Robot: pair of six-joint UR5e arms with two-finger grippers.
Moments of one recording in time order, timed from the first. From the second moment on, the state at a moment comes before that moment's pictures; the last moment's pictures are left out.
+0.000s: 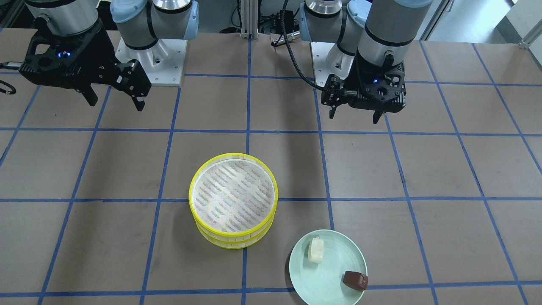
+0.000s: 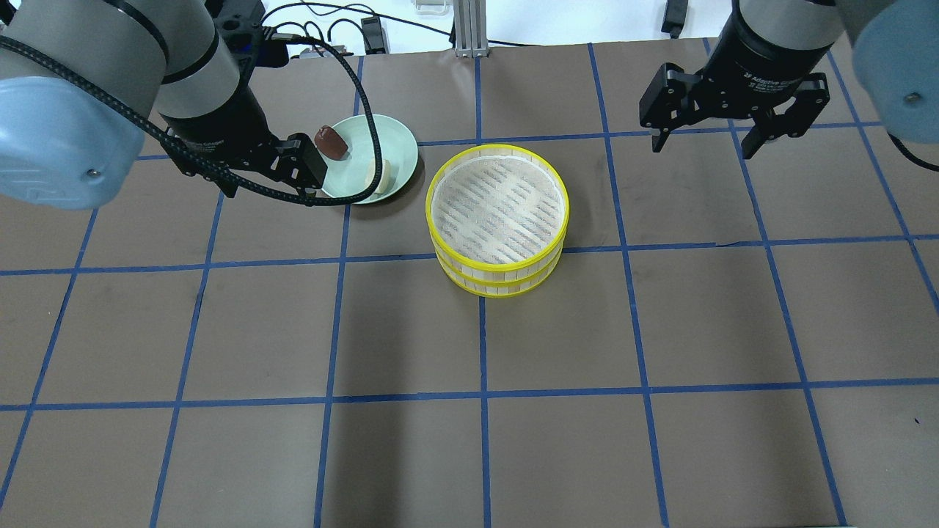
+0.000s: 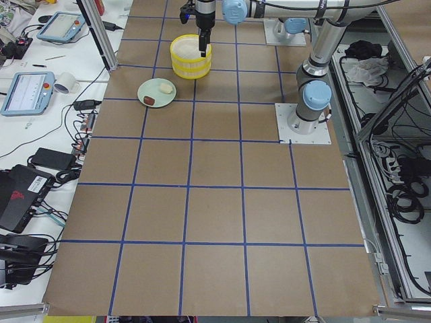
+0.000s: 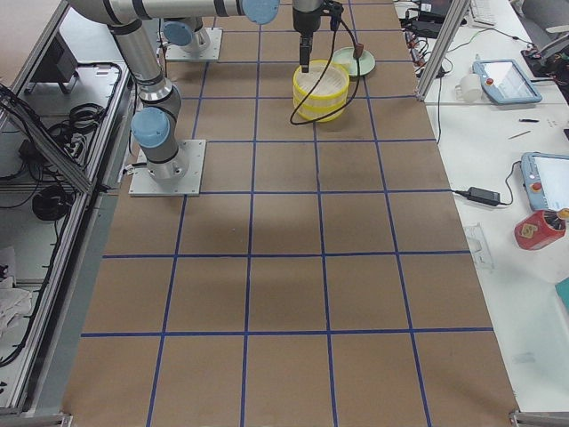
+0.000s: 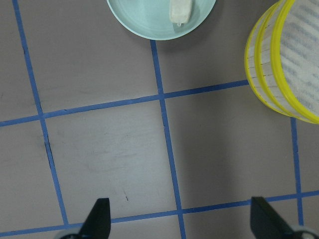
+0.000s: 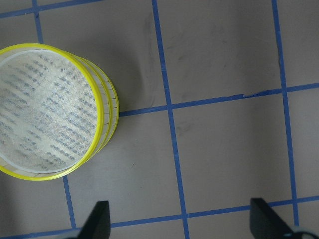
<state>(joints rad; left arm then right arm) -1.62 -1.57 -1.63 -1.50 1.61 0.09 1.56 -1.60 1.57 -1.60 -1.56 0.13</state>
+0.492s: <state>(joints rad) -1.62 -1.58 -1.63 -1.49 1.61 0.10 1.56 -1.60 1.57 -1.60 -1.56 0.13</state>
